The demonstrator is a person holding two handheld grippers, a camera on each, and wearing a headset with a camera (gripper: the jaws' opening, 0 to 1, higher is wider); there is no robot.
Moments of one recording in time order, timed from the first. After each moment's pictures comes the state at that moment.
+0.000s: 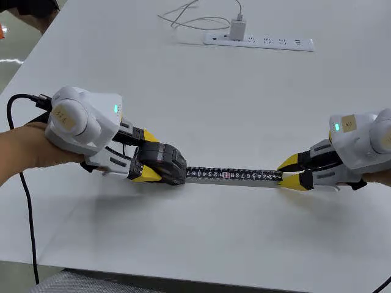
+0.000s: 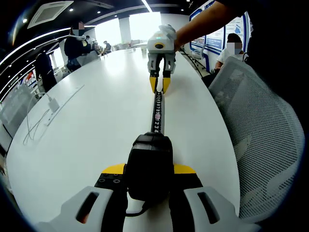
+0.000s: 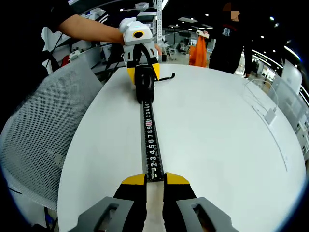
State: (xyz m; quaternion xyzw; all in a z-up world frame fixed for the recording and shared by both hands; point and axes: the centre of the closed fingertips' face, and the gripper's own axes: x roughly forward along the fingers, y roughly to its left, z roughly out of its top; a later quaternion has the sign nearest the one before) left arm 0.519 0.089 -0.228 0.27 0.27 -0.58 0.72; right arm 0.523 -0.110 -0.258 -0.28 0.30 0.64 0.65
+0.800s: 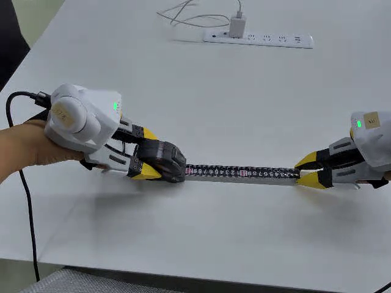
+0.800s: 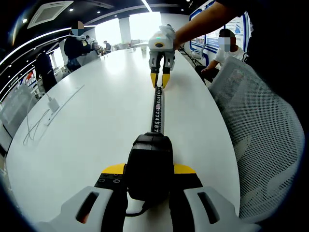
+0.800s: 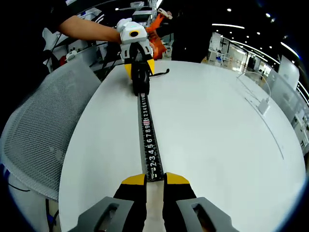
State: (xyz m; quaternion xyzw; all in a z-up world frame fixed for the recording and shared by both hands) left arm 0.518 0.089 -0.228 0.27 0.27 -0.58 0.72; right arm 0.525 -0.143 -0.256 -0.28 0.31 0.62 0.66
